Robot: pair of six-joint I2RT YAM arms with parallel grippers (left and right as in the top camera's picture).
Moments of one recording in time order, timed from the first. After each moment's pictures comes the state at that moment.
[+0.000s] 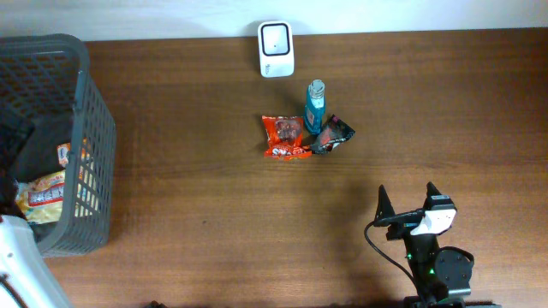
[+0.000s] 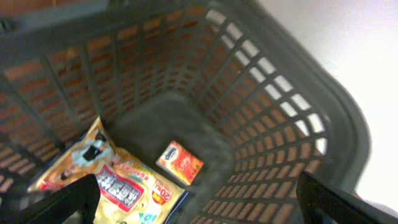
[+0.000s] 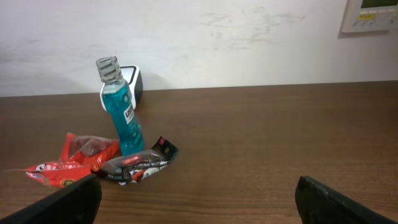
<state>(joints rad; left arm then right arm) 0.65 1.30 1.45 -0.76 0.03 -0.39 0.04 0.01 0.01 -0.08 -0.02 0.08</state>
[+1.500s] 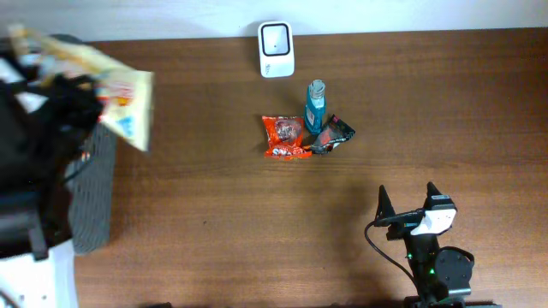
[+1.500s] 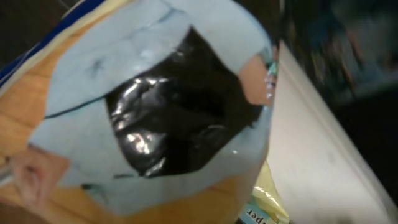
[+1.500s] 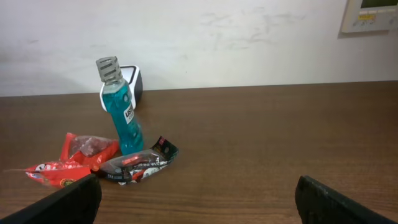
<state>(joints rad) 0.23 1.19 1.62 -0.85 0.22 -0.76 0.04 0.01 0.01 -0.08 -0.02 0.08</state>
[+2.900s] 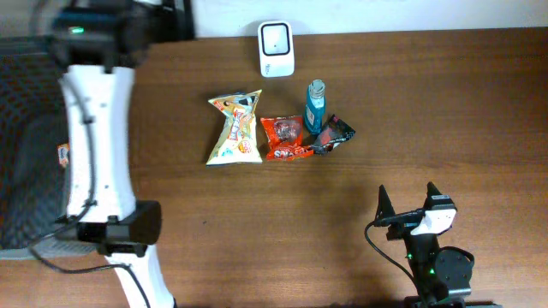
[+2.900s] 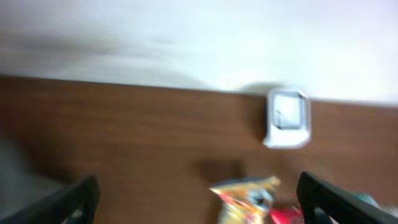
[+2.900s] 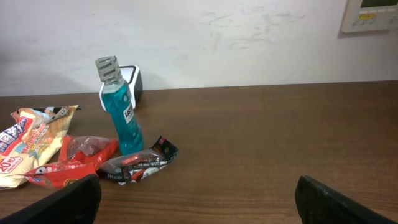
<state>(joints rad) -0.05 2.10 2.71 -1.31 0.01 -0.13 0.04 0.01 0.01 -0.08 -0.02 0.08</state>
